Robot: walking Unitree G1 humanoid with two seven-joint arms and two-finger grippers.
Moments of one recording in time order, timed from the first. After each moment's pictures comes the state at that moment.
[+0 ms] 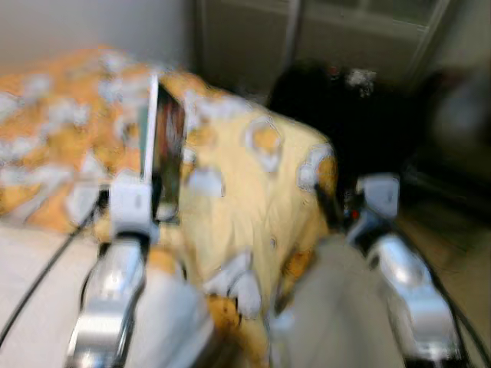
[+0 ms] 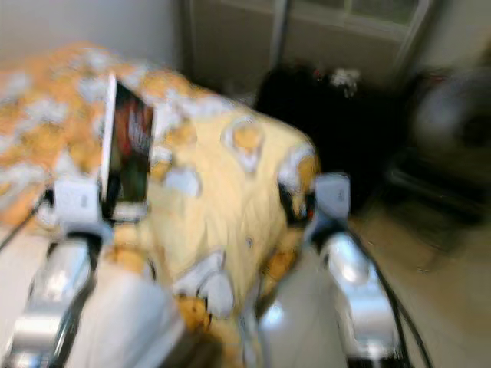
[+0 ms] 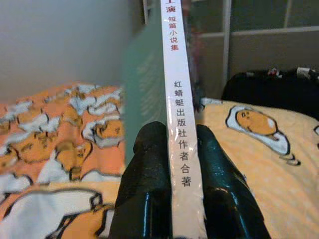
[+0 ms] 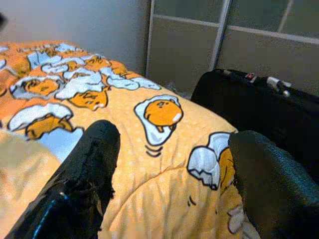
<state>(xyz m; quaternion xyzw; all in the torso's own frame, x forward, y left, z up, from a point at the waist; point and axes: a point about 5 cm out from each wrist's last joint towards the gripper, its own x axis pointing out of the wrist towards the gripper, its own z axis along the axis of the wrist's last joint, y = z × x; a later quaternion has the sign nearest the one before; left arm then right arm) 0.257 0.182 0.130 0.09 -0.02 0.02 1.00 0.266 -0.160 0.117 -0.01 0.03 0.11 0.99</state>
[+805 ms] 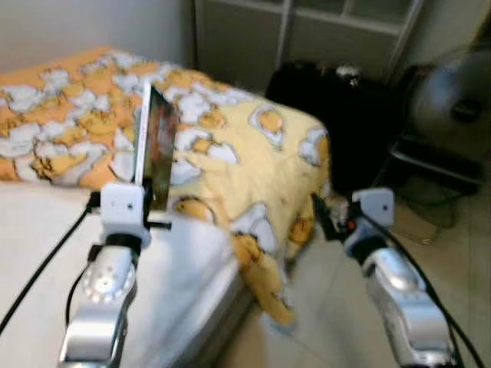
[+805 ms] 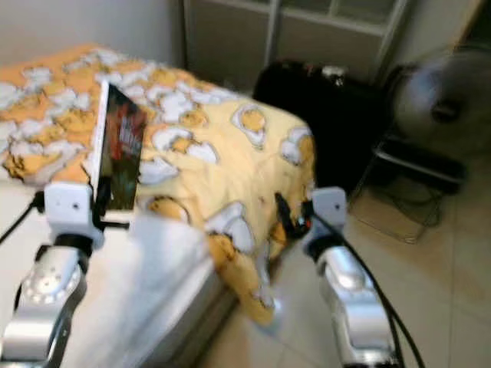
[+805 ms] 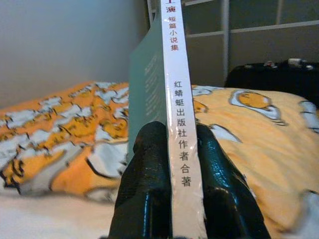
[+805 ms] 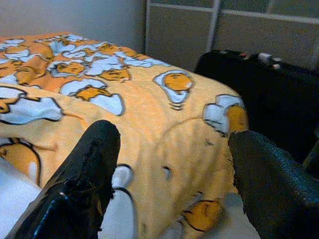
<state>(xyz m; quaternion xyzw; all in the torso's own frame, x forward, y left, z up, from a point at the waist) 0.252 0.183 0.131 0.10 -0.01 0.01 1.00 0.262 -0.164 0.106 0.01 0.06 0.09 0.99</state>
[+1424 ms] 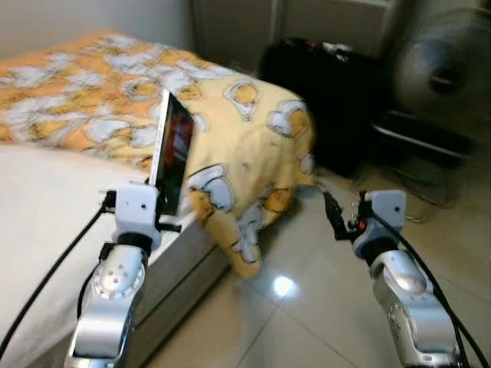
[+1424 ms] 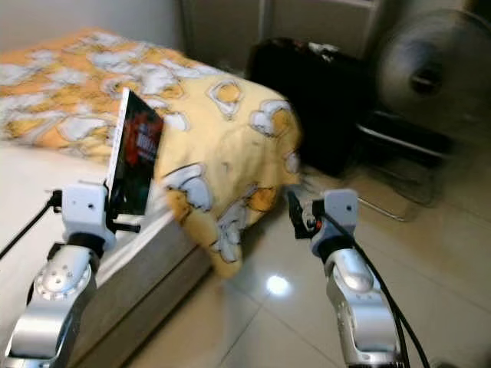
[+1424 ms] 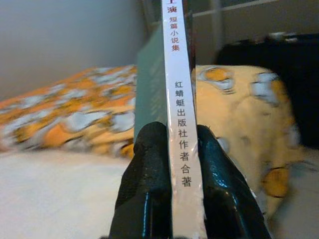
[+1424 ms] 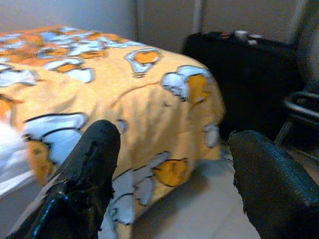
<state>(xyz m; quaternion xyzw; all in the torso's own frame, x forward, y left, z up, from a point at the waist) 0.256 0.180 0.128 0.10 0.00 0.01 0.99 0.262 -0.171 0.105 0.01 0.06 0.06 1.00</state>
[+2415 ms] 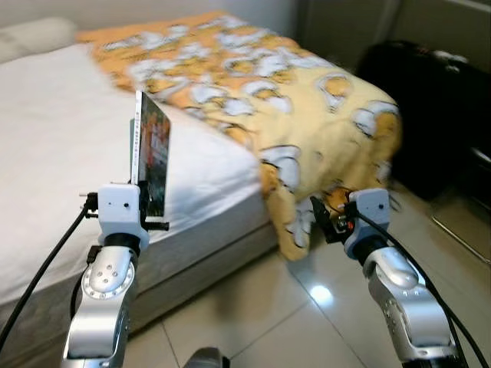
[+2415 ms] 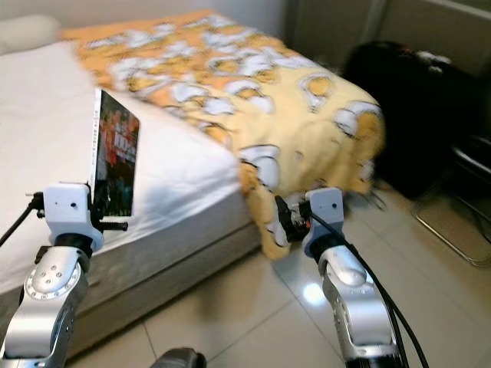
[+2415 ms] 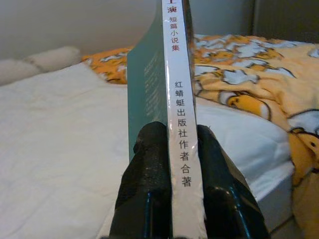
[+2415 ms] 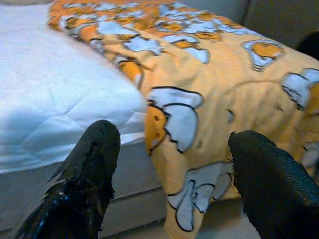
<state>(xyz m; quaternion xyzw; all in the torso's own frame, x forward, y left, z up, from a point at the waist) 0.254 0.193 0.126 0.08 0.01 0.04 1.00 0.266 -0.162 0.099 -0.02 0.09 0.11 0.99</state>
